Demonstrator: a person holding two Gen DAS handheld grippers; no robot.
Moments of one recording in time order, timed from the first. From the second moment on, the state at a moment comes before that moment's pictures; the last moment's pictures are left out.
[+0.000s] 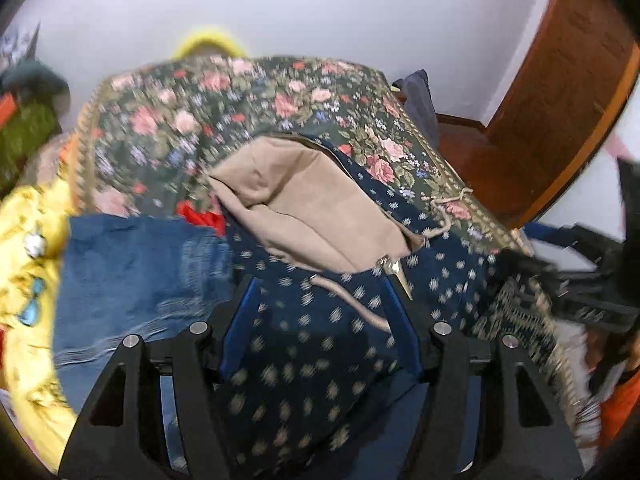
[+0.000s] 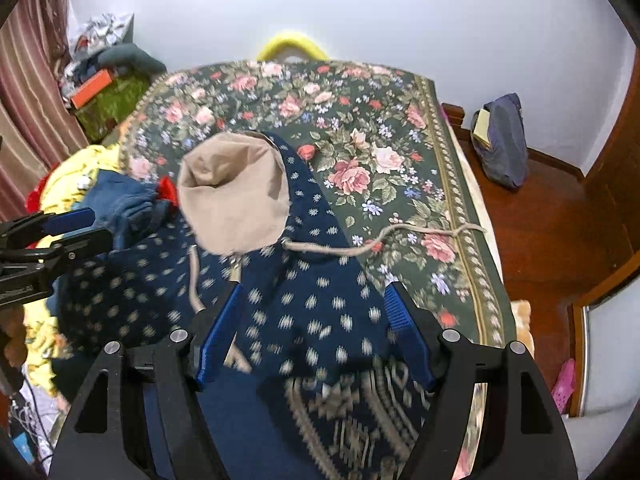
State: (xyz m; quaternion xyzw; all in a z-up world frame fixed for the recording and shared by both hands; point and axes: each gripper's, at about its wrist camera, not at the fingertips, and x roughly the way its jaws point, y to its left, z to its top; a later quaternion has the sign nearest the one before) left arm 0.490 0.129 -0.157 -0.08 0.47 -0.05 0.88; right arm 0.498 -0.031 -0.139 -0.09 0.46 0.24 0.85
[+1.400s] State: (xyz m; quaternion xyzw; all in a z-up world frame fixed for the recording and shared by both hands) left arm 0.486 0.107 -0.136 -0.08 0.45 -0.04 0.89; right arm 0.504 -0.020 -0.121 -0.04 0.42 0.31 0.85
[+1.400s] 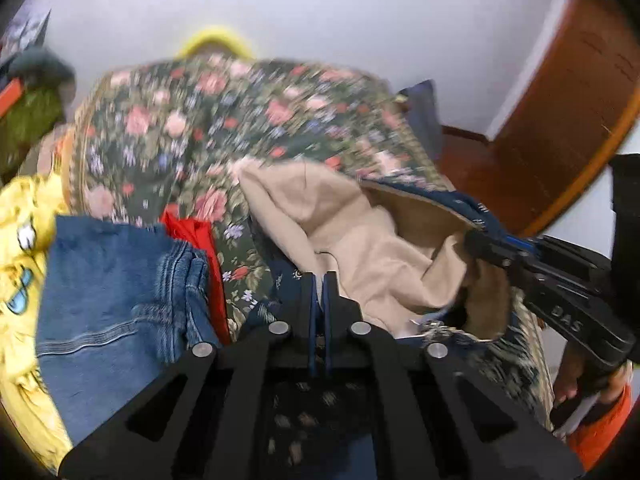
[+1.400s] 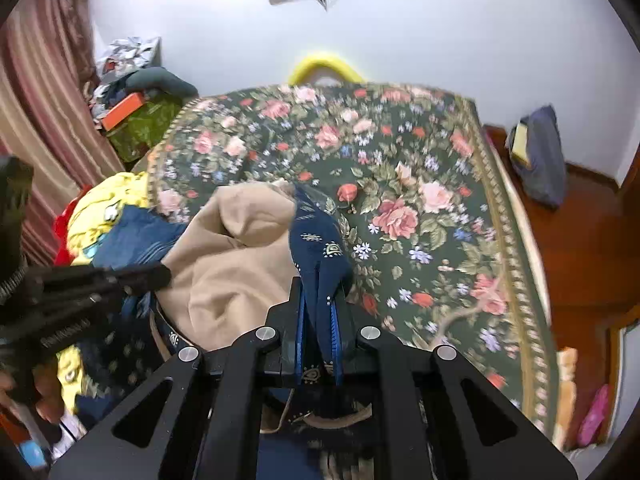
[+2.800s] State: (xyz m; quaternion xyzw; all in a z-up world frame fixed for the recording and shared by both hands) left arm 0.534 0.108 -0.223 -0.13 0.58 -0.08 0.80; right arm 0.476 -0.082 -0.164 -0.03 0.47 0.25 0.85
